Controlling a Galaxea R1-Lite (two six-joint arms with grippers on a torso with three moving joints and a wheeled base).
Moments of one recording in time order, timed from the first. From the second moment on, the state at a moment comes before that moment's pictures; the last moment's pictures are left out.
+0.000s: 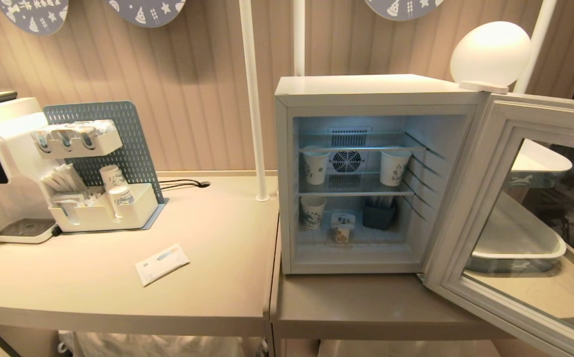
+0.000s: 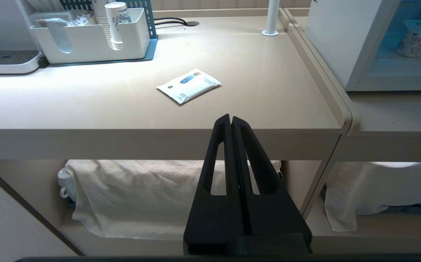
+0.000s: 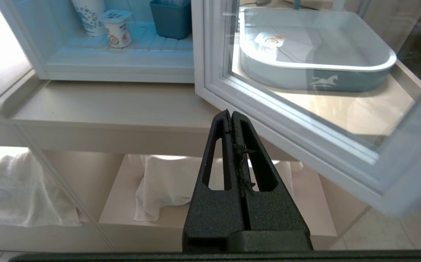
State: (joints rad) left arm 0.00 0.00 -0.04 0.08 0.00 0.01; right arm 0.00 0.00 -0.06 0.18 0.02 -0.06
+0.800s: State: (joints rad) left arm 0.00 0.00 -0.03 0.08 0.00 0.01; right arm 0.00 0.00 -0.07 0.17 0.02 -0.06
